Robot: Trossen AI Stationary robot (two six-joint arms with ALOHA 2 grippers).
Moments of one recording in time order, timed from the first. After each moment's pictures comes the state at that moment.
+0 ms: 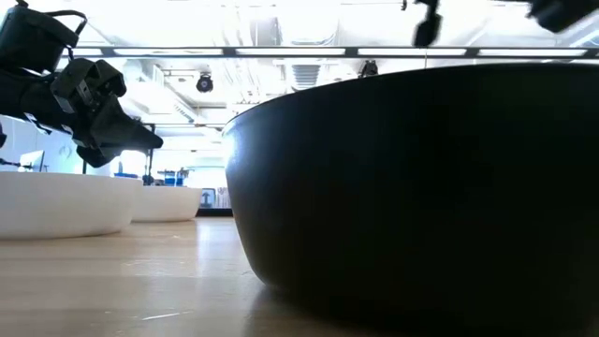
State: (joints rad) left arm 0.01 0.41 0.01 0.07 -0.21 -0.41; right arm 0.09 1.11 0.57 0.97 0.45 0.69
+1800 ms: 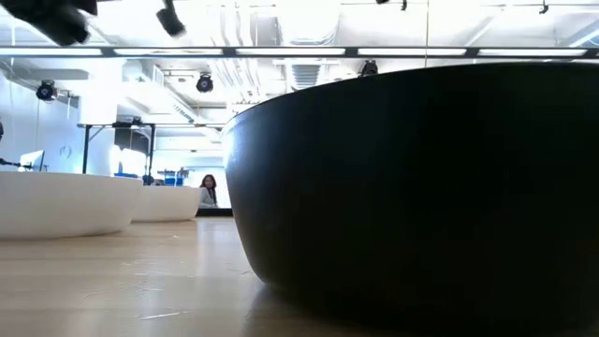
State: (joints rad) left arm 0.02 1.00 0.49 1.41 -0.52 -0.65; right arm 0.05 1.32 1.33 -0.33 0.07 0.26
